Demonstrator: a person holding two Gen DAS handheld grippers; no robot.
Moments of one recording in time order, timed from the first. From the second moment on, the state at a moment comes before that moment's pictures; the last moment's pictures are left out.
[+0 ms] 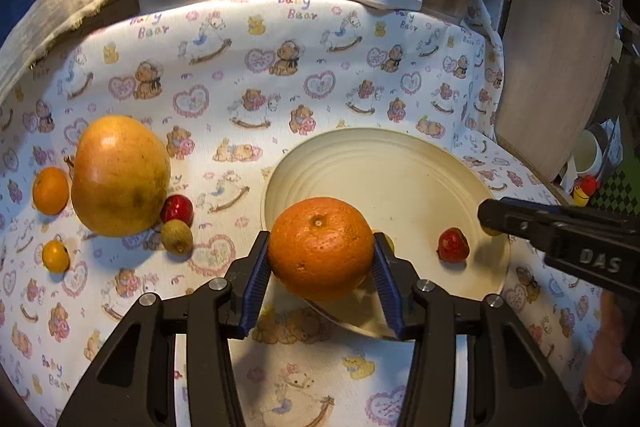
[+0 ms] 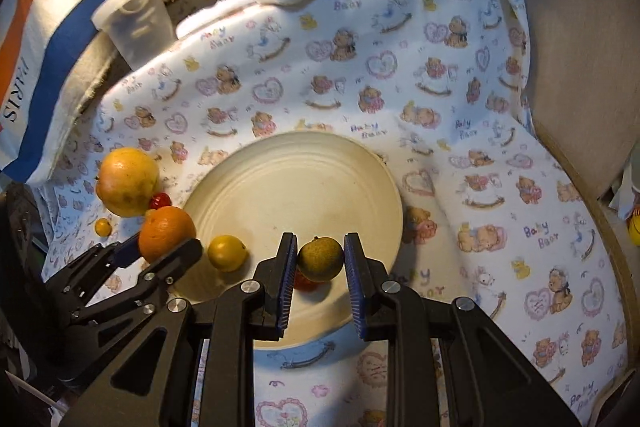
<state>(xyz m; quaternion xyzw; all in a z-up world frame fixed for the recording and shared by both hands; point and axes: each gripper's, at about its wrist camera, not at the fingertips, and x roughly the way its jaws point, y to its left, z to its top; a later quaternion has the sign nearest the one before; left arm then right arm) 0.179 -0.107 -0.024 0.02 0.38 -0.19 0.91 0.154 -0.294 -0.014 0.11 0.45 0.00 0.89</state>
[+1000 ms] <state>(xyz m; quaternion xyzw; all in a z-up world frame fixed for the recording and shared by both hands) 0.146 -0.086 0.022 0.05 0.28 -0.15 0.95 0.155 -0.305 -0.018 0.13 0.46 -0.01 0.88</state>
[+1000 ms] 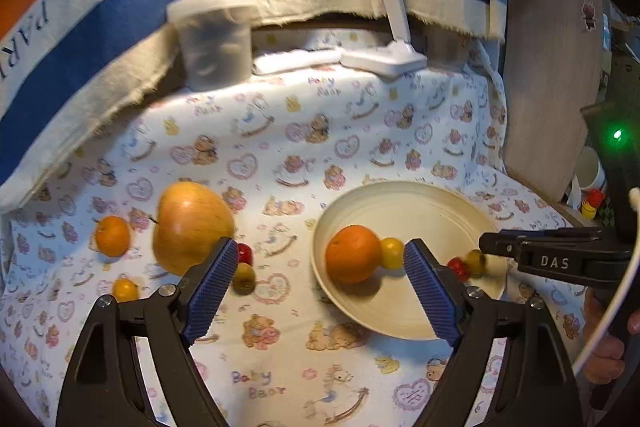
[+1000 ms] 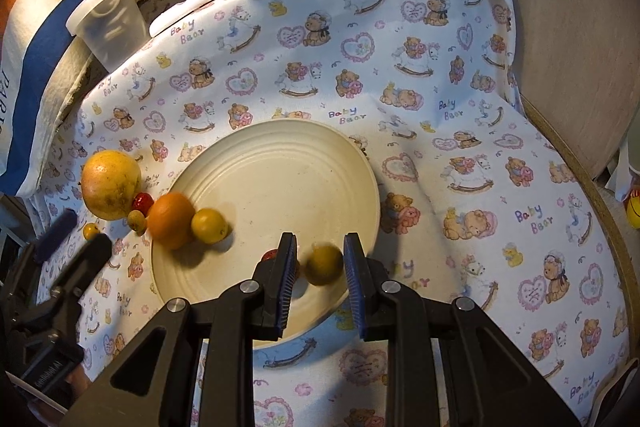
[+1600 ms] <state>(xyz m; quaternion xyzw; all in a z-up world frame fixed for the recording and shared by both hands) 0.113 -0.008 0.062 0.03 0.20 -0.09 0.98 0.150 -0.283 0.003 0.06 0.38 -0.02 0.92</state>
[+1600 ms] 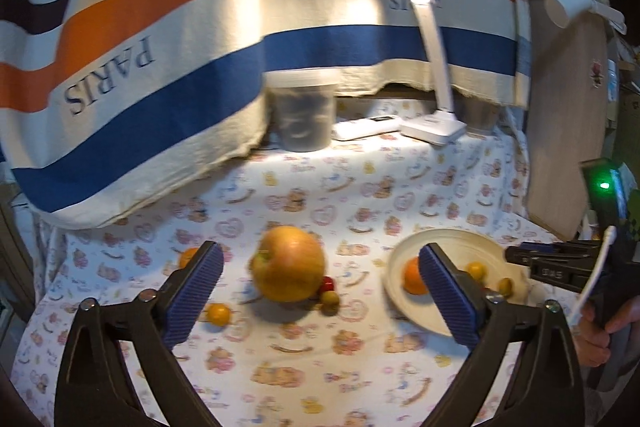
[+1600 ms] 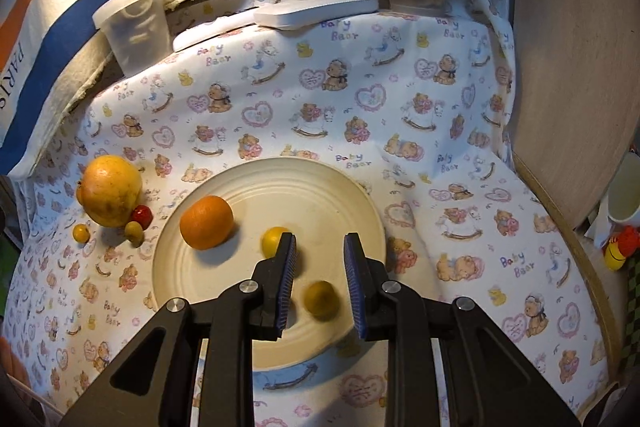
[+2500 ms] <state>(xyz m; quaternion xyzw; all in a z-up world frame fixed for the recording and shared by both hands) 0.165 0.101 0.020 -0.07 0.30 -0.02 0.95 0.139 -0.221 0.036 0.00 0.35 0.05 0.94</state>
